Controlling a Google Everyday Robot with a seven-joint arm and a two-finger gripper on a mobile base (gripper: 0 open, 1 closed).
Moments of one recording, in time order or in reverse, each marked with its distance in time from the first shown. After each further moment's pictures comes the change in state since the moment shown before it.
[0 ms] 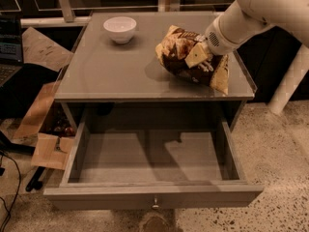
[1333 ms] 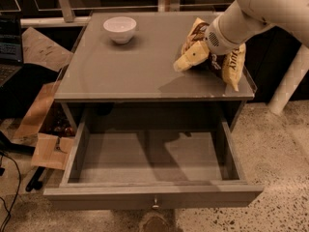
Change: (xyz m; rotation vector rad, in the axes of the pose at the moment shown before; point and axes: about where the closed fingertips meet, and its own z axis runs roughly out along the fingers) arm 0.000 0.000 0.000 0.000 0.000 0.000
